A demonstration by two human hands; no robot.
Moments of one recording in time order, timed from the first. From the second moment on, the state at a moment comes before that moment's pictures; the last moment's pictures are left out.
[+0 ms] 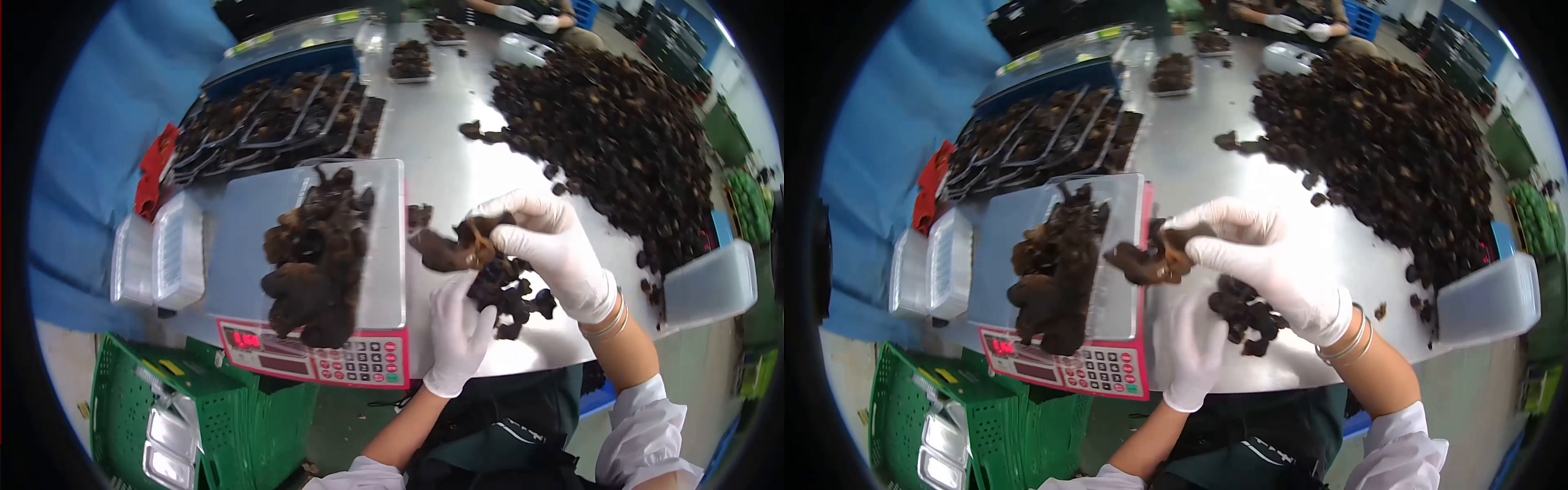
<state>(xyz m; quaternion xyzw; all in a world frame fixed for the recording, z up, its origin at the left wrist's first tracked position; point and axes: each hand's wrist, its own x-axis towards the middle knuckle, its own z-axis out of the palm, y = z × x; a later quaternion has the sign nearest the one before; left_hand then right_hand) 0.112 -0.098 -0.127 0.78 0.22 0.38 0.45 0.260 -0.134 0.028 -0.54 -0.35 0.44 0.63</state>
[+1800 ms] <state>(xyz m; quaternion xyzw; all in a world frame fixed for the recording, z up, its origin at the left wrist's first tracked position) 0.199 -0.021 -0.116 0.86 0.47 0.12 0.17 0.238 -0.502 -0.169 -0.83 0.04 -0.19 0.52</state>
